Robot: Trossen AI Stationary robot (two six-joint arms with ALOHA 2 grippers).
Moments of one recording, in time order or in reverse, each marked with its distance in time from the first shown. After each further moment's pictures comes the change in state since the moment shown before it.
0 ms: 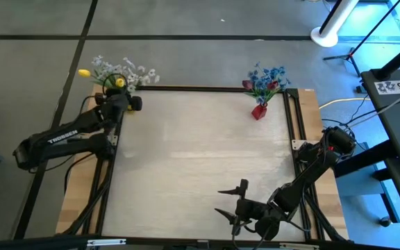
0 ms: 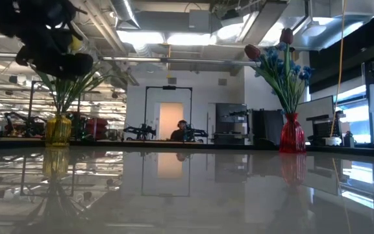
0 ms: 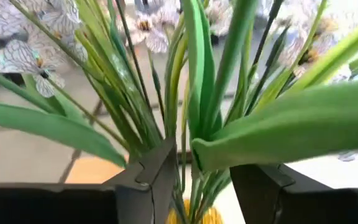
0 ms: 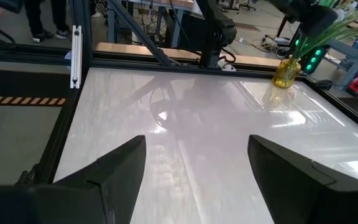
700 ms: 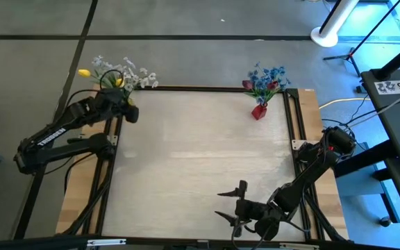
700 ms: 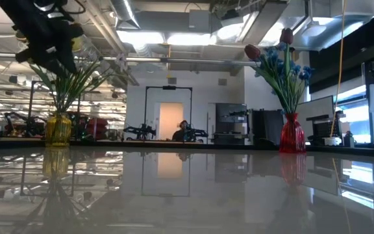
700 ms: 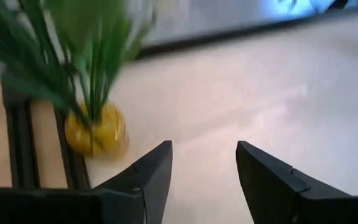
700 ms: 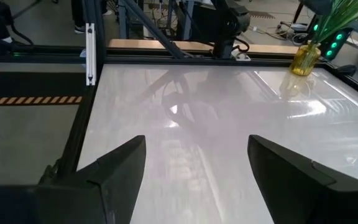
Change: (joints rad) left arm 0.067 -0.034 0.261 -0.523 0.694 -0.161; right arm 0.000 0.000 0.000 -0.017 -0.060 0.072
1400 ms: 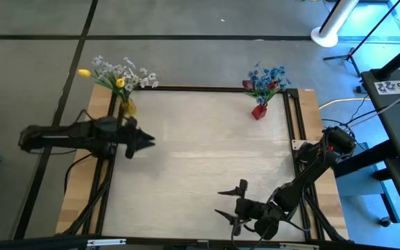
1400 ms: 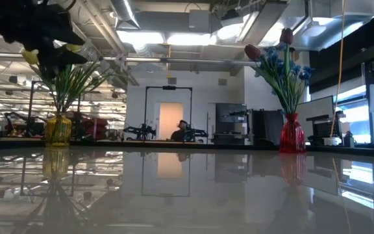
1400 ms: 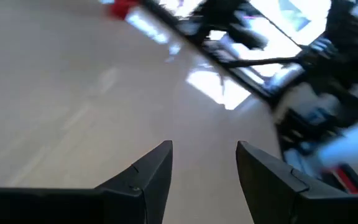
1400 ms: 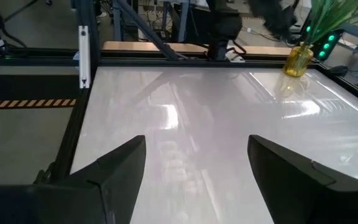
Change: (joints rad) left arm -0.589 -0.235 -0.397 0.618 0.313 -0.119; right arm -0.015 0.000 0.000 0.001 0.022 0.000
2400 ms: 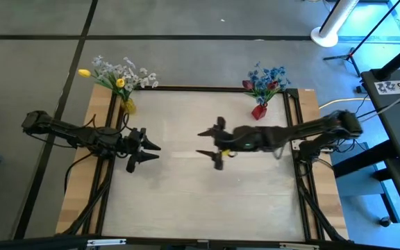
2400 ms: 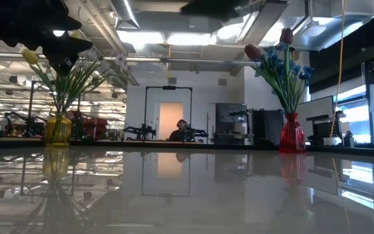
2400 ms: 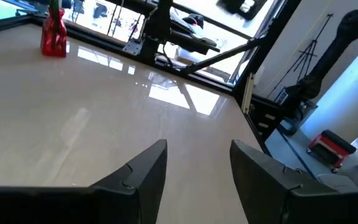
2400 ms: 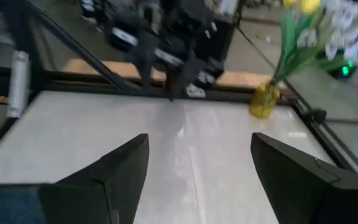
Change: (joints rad) left arm -0.273 0.116 -0.127 0.414 -0.149 0.208; right arm -0.651 -0.233 -0.029 0.050 -0.721 -0.441
